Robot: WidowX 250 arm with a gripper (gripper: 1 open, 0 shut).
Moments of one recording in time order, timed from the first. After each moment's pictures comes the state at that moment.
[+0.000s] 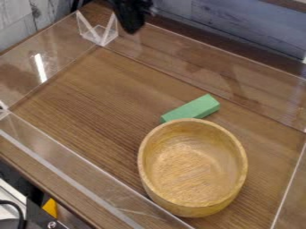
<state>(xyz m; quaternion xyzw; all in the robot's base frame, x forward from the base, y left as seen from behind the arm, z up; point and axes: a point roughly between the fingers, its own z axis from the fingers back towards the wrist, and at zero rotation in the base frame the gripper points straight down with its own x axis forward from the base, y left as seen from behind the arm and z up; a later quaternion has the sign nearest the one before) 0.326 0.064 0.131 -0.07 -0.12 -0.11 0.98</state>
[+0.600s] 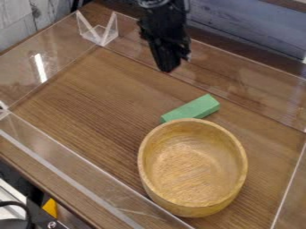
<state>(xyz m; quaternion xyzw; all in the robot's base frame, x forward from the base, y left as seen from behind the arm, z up) 0.330 0.021 0.081 -0.07 -0.09 -0.15 0.98</state>
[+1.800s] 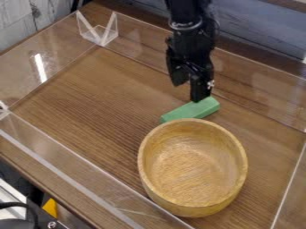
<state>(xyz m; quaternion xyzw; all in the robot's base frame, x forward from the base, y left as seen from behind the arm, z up) 0.324 -0.017 0.062 -0.06 -0.05 -0.24 0.97</state>
